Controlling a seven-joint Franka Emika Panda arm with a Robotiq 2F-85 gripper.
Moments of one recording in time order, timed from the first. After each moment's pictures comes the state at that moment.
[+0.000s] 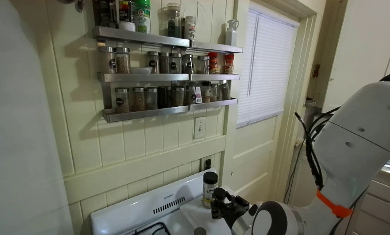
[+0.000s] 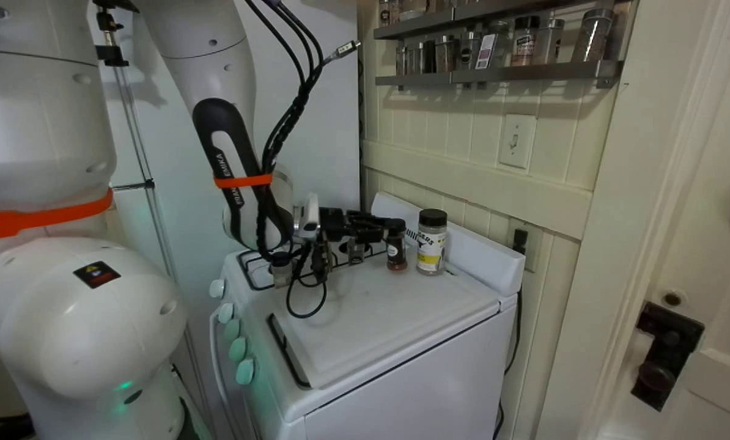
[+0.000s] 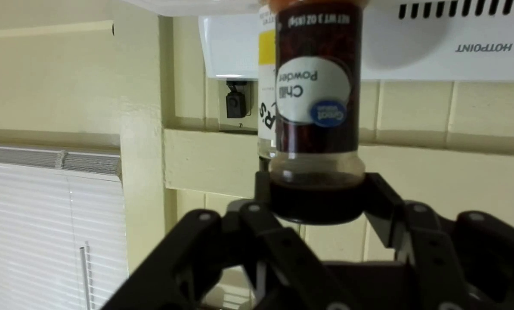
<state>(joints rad) 0.25 0.08 0.30 -2.62 -1.96 1.88 2.71</state>
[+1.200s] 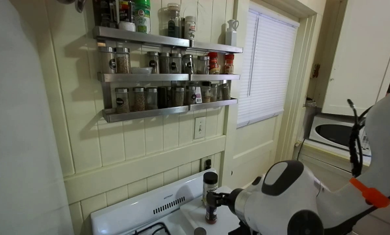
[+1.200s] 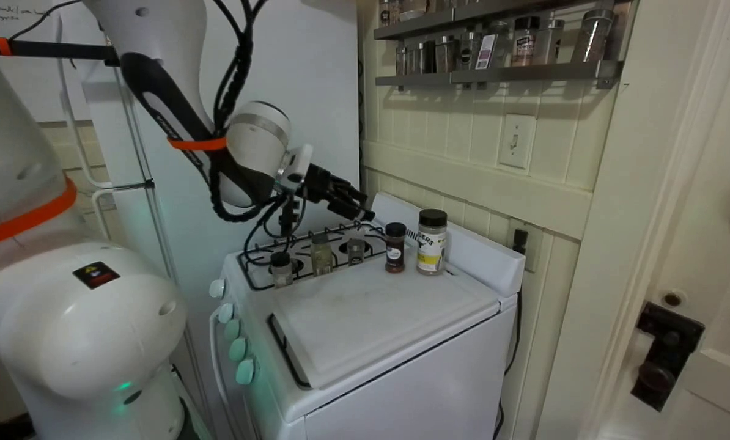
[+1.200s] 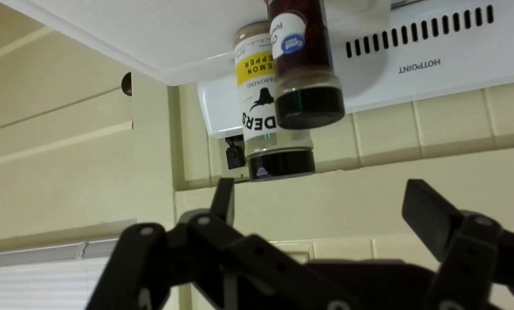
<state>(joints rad) 0.25 -0.26 0.26 -2.63 -1.54 2.34 2.38</state>
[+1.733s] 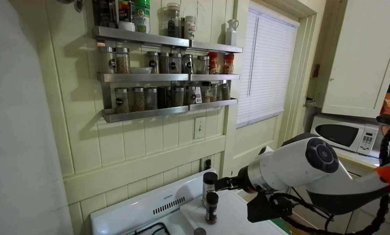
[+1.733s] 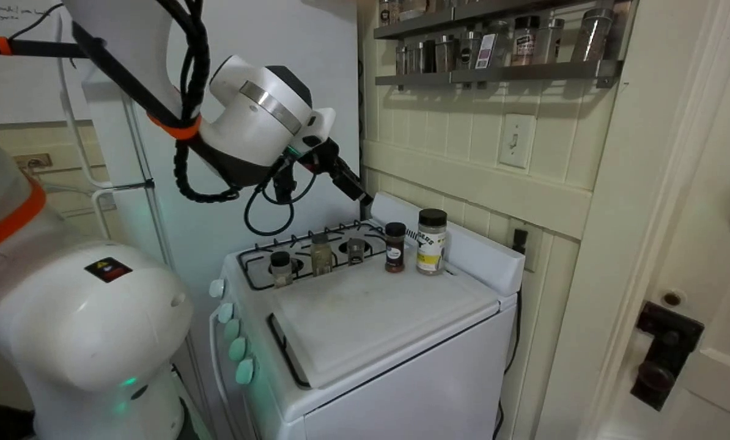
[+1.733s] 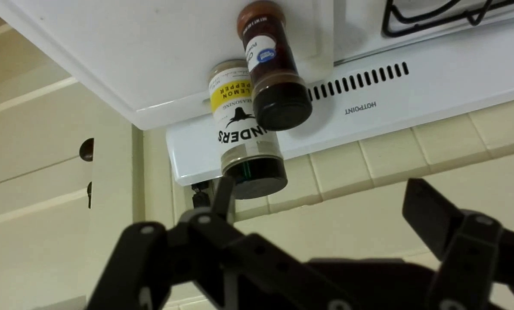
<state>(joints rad) 0.34 -0.47 -0.03 -2.70 -1.20 2.69 1.82</state>
